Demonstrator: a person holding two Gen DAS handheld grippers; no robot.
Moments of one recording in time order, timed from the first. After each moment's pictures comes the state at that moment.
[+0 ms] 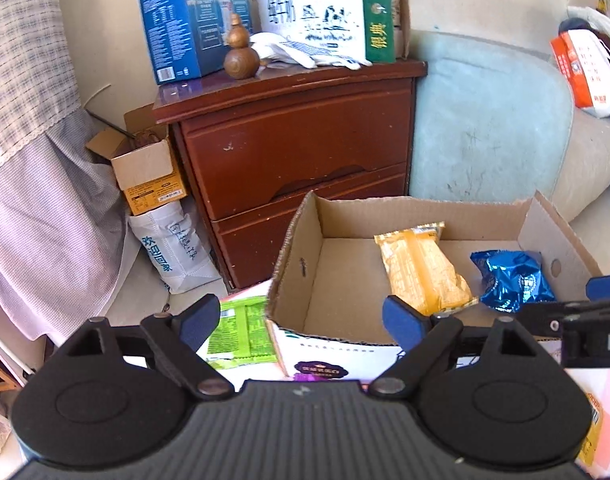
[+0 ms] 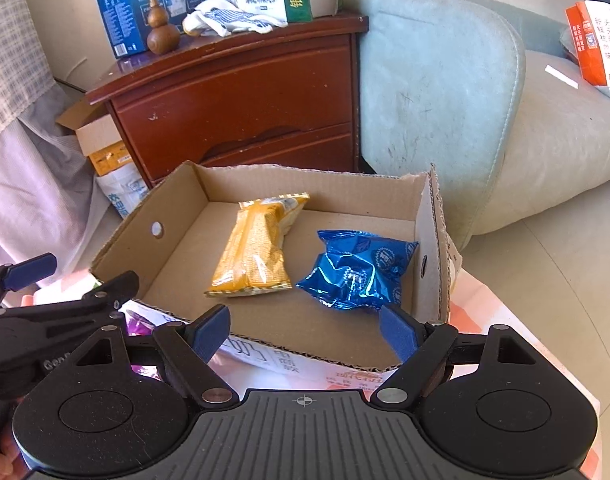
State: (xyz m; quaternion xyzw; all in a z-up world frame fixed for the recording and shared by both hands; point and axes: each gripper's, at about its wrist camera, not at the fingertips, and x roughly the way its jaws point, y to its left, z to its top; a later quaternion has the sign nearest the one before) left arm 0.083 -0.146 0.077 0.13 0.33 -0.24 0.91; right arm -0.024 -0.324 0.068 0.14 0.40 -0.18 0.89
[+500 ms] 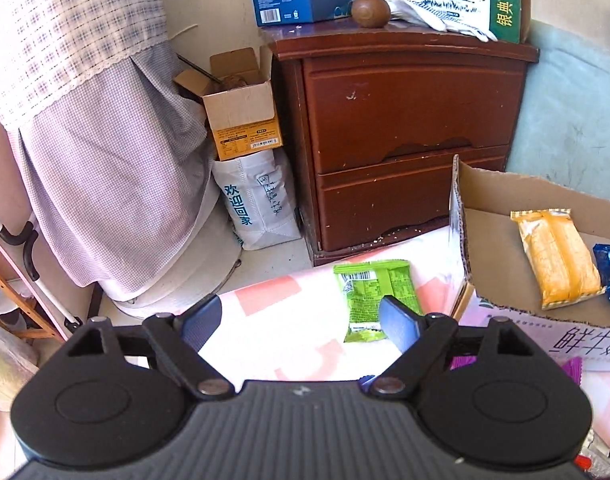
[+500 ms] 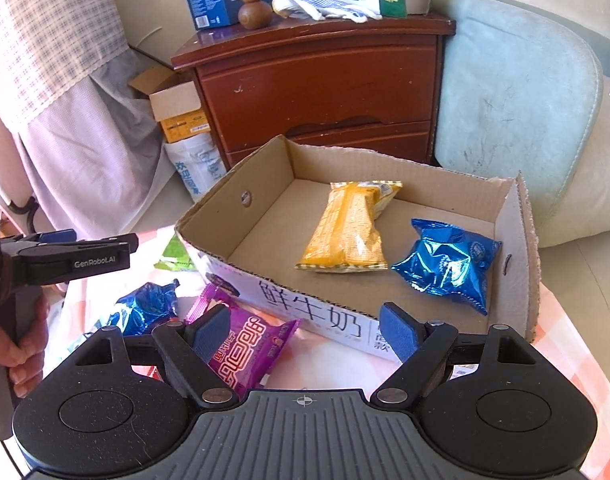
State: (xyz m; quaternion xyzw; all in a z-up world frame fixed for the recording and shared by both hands) left arm 0.141 -0.073 0.045 0.12 0.37 -0.15 0.91; right arm -0.011 -0.273 0.064 0.12 0.42 -0.09 0.90
